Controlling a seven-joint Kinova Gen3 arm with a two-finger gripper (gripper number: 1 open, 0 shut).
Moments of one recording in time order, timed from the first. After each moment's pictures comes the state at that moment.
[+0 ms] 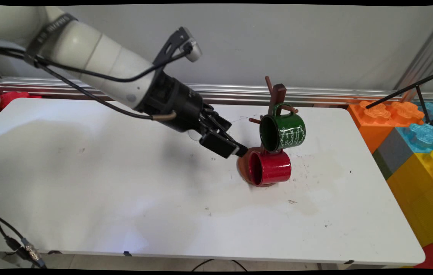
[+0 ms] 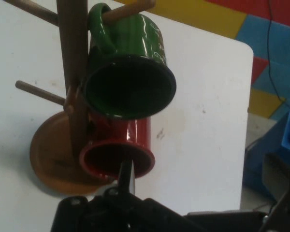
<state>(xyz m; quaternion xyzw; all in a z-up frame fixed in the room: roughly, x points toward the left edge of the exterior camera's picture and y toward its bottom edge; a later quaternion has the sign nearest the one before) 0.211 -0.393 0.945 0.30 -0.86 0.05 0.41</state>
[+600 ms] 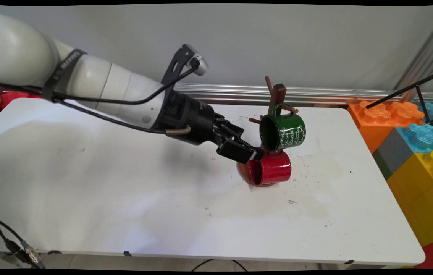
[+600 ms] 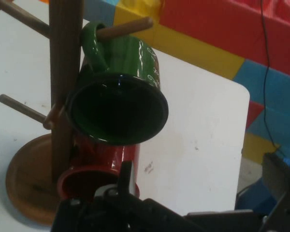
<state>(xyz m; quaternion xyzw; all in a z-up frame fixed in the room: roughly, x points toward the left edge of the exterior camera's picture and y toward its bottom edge) 0.195 -0.379 0.911 0.33 -0.82 0.05 0.46</state>
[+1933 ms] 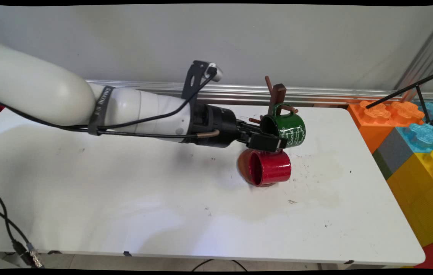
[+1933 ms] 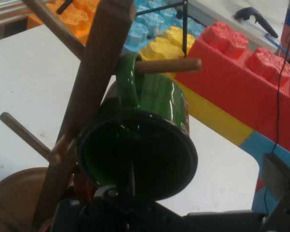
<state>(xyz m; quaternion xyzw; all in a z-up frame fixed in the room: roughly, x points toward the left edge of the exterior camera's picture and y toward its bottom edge) 0.164 -0.395 0.864 0.41 -0.74 0.05 0.53</state>
